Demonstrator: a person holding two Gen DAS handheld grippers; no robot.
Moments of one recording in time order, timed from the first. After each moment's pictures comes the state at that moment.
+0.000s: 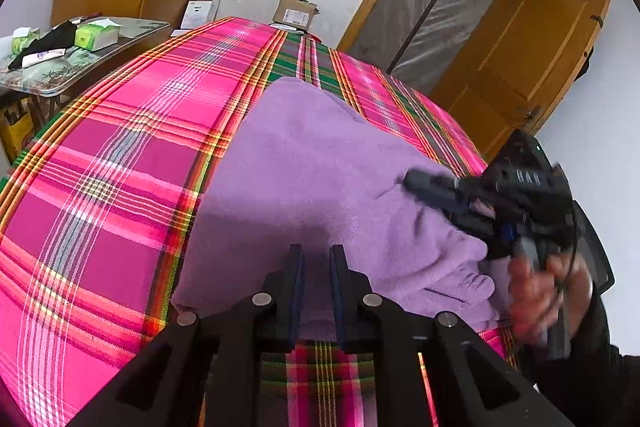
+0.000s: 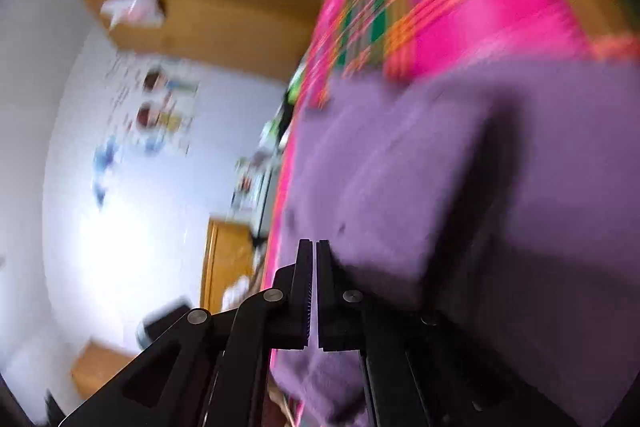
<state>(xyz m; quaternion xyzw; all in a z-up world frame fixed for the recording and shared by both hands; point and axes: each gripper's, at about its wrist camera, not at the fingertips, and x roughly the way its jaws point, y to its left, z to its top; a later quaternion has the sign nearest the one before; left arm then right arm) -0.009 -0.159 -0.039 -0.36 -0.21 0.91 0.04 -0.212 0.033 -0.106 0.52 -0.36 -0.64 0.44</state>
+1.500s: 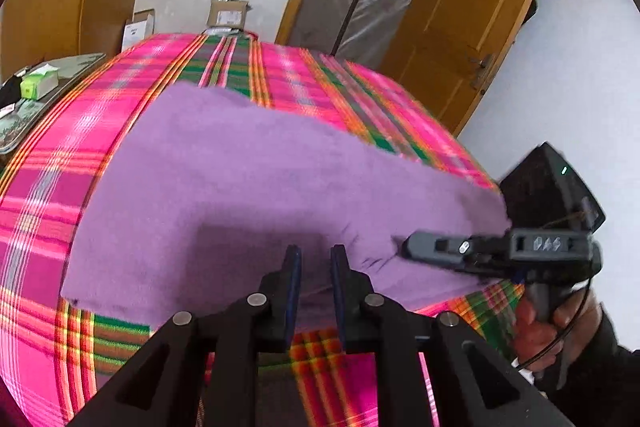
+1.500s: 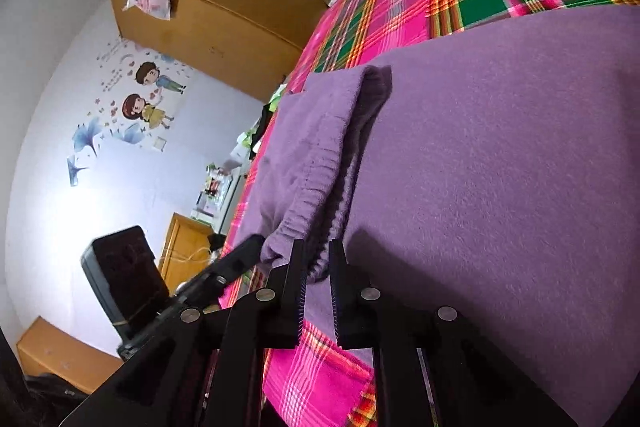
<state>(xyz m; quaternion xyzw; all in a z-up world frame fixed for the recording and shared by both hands) -0.017 -0.075 -0.015 -0.36 -0.14 0.91 0.12 -0.123 0.132 -0.097 0.48 -0.28 -0.71 0.43</state>
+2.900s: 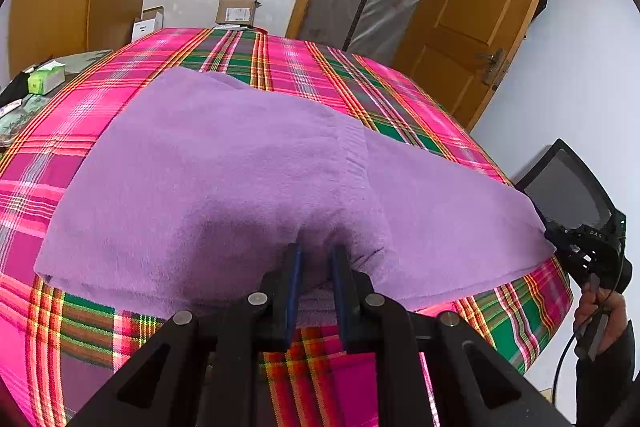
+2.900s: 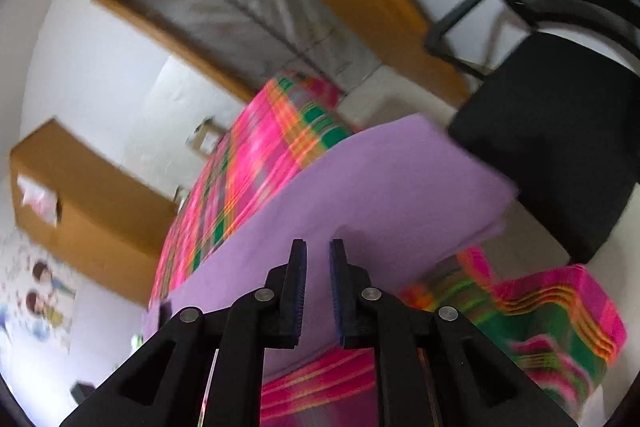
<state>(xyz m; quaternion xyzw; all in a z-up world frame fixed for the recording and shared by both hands) -0.019 -0.053 -0.035 -0.38 -0.13 0.91 0.08 -0.044 0.403 -0.072 0.32 -0.38 -0.86 0.06</state>
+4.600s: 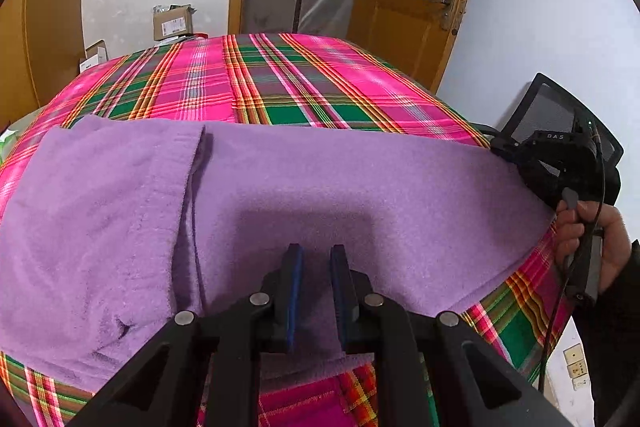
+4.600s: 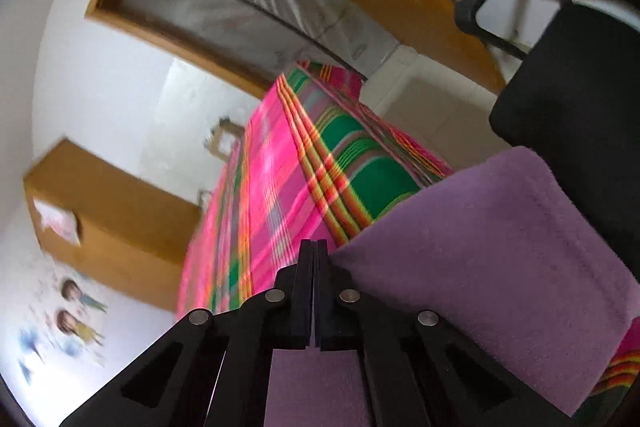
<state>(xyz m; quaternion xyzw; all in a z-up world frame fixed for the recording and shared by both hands) -0.068 0.062 -0.036 -0.39 -0.03 0.91 0.13 -0.126 0.412 -0.093 0.32 -0.45 -0.83 0.09</state>
